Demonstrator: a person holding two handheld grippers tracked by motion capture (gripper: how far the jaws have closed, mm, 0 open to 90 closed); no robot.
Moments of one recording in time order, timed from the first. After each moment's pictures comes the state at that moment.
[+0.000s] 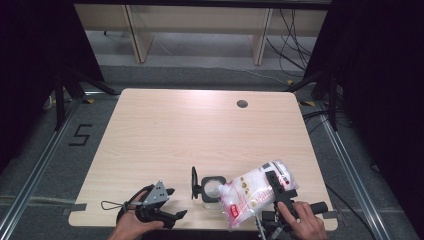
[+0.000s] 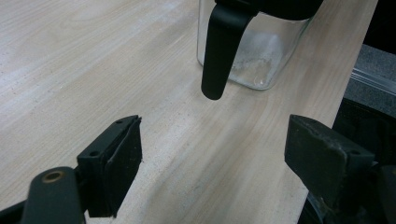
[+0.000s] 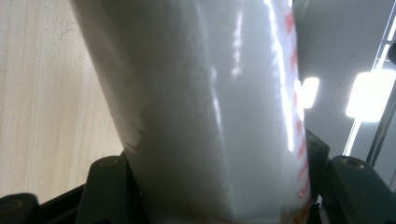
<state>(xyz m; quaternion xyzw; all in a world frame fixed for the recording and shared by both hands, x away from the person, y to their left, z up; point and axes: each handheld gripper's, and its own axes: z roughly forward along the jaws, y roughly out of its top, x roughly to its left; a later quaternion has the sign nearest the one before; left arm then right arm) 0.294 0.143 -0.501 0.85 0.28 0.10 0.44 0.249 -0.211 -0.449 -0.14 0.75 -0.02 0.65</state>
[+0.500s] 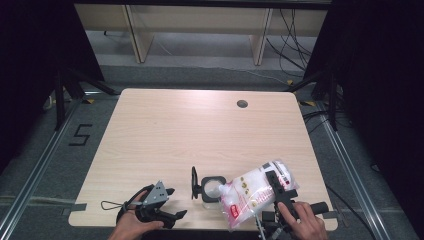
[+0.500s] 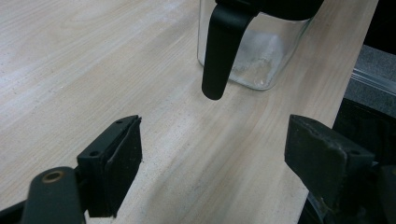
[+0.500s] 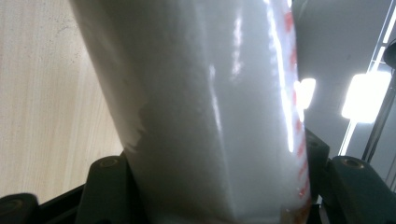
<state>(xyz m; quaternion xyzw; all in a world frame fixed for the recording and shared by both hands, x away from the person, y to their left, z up) 0.294 0.144 -0.501 0.85 0.28 0.10 0.44 0.248 -0.210 -0.448 -0.14 0.74 -0.01 0.66</state>
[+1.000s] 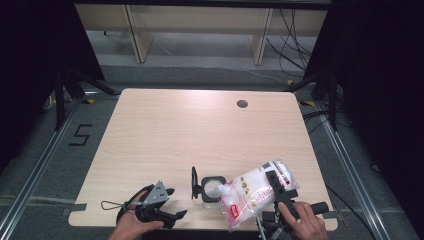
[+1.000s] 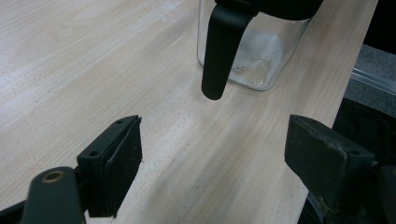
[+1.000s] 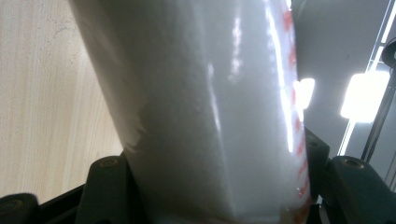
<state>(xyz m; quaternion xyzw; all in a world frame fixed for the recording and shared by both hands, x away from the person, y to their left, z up) 0.294 0.144 -0.501 0.85 0.28 0.10 0.44 0.248 -0.211 -0.447 -0.14 0.74 -0.01 0.66</state>
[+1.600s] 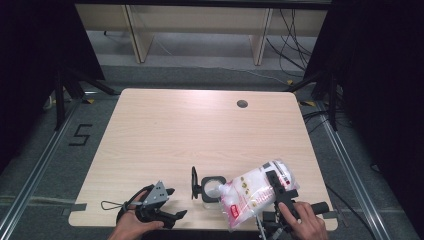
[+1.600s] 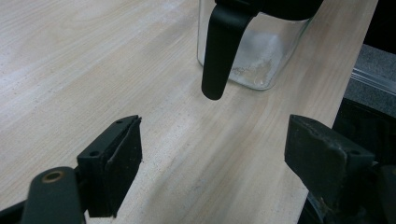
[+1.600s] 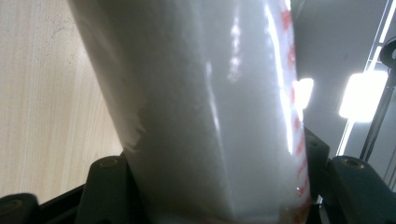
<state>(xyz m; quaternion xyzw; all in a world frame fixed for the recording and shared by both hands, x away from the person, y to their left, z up) 0.294 0.144 -0.501 0.85 0.28 0.10 0.44 0.247 -0.211 -0.447 -0.13 0.74 -0.01 0.66</state>
